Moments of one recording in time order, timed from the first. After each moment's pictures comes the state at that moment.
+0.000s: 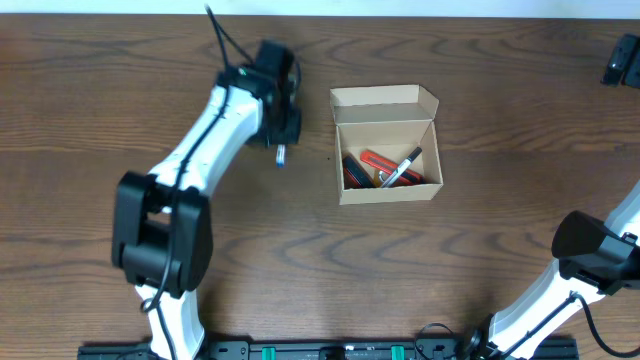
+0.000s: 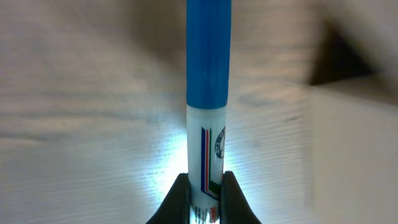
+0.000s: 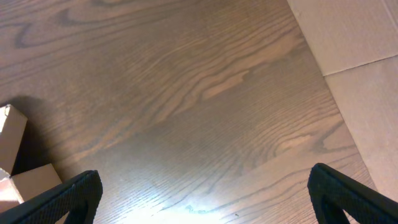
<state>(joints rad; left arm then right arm) -0.35 2.00 1.68 -0.99 0.11 -0.20 -0.43 2.05 2.65 -1.66 0.12 -0.01</state>
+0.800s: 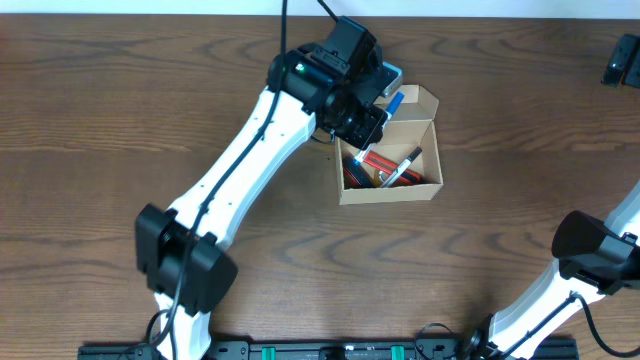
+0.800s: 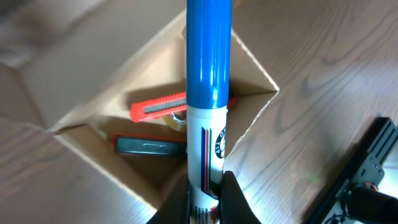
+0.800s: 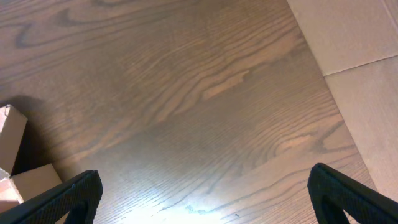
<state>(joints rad) -0.60 2.01 2.00 -1.14 0.41 0.01 -0.43 2.05 2.65 -1.66 0.12 -0.01</state>
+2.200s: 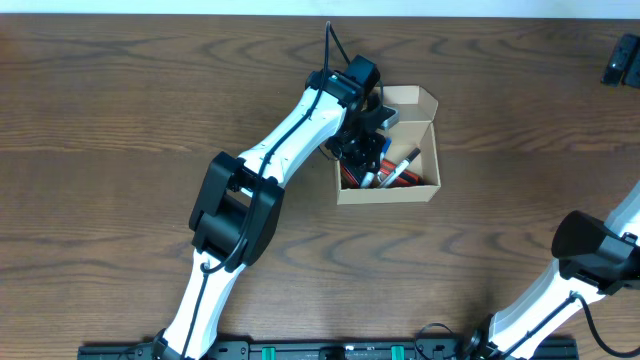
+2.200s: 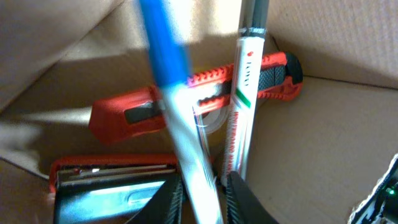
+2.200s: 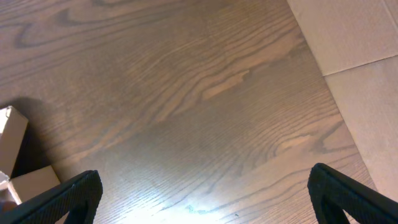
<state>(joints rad) -0.60 2.32 2.00 -1.12 0.50 0.05 -0.43 2.05 2.65 -1.66 0.12 -0.01</state>
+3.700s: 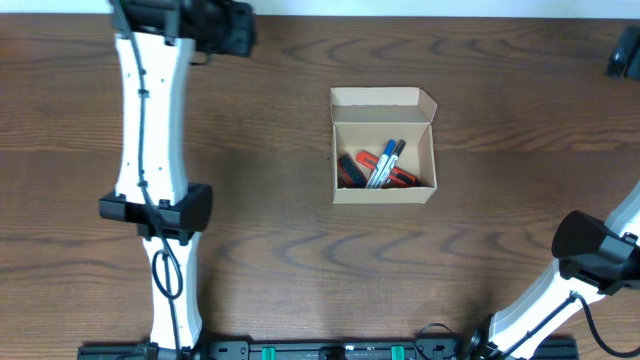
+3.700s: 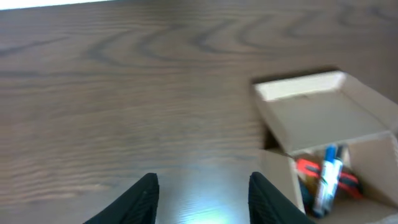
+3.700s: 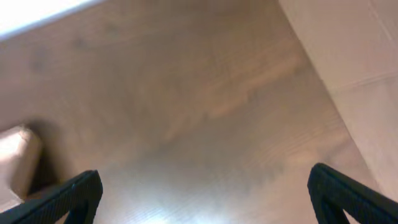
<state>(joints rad) -0.16 2.33 2.99 -1.70 0.15 -0.05 -0.43 2.05 2.65 -1.58 0.07 0.02</state>
